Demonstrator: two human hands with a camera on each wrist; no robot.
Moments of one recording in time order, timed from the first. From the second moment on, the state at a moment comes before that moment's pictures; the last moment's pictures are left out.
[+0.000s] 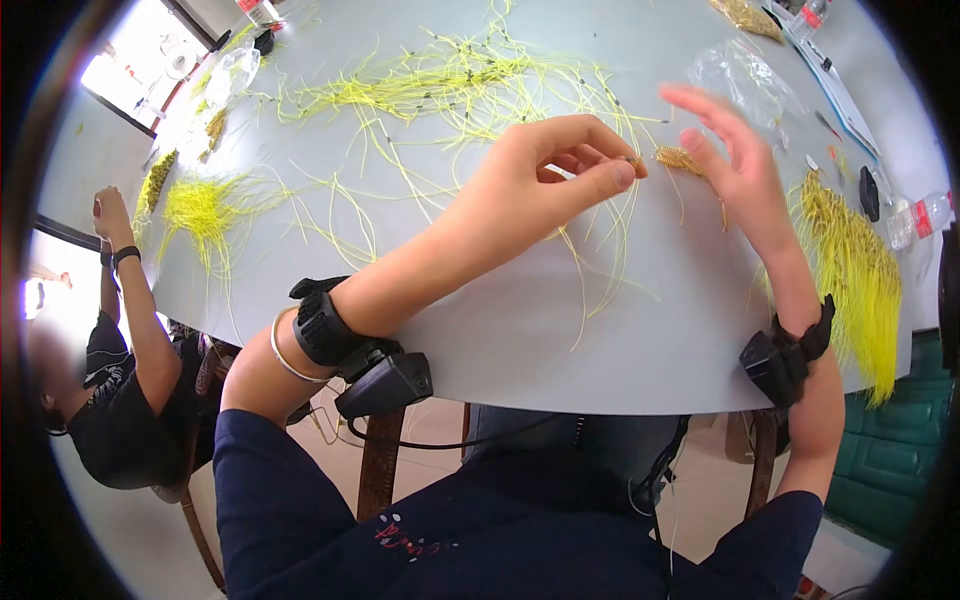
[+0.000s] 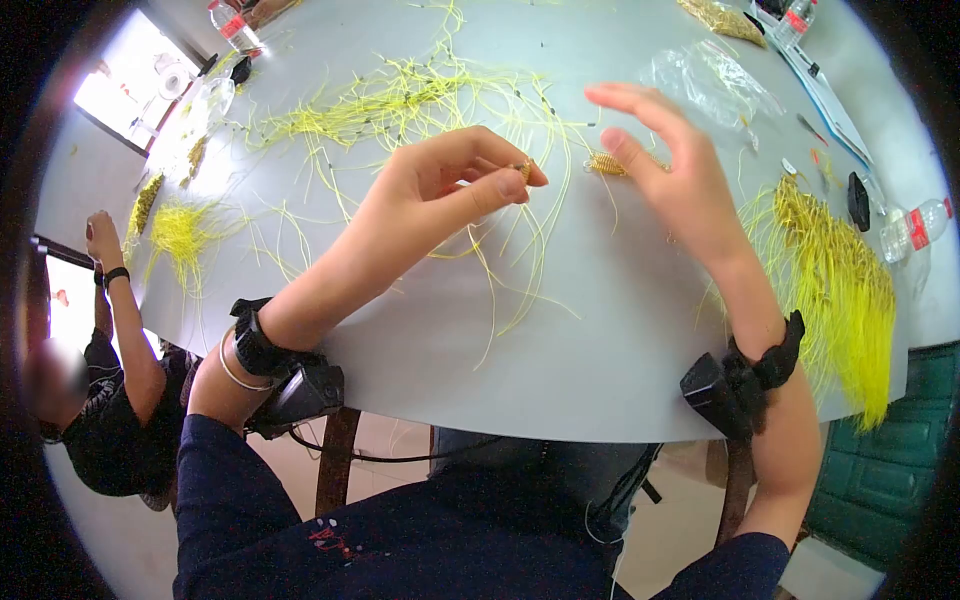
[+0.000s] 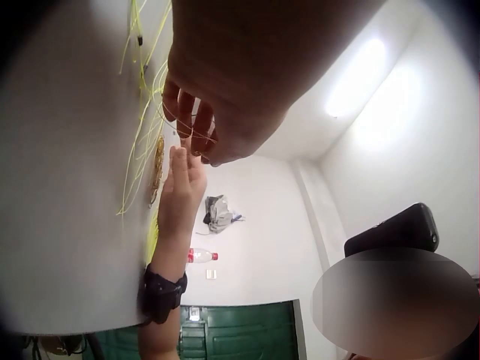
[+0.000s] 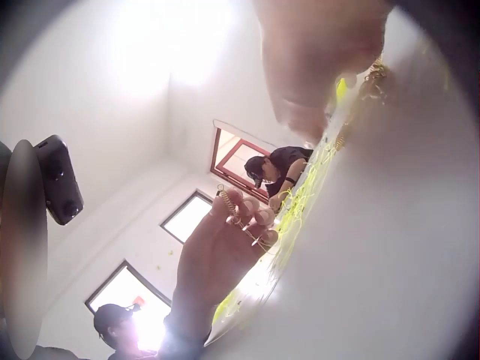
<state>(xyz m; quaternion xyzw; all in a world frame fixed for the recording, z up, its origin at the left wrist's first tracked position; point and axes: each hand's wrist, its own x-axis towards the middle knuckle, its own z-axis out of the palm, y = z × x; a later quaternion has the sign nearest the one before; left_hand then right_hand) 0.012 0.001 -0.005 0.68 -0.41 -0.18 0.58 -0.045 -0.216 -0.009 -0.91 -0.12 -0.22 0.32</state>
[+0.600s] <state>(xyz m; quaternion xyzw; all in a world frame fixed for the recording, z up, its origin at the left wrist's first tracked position) 0.011 0.002 -0.001 0.68 -0.37 -0.21 0.60 -0.073 -0.174 0.005 -0.77 -0.07 -0.16 0.62</state>
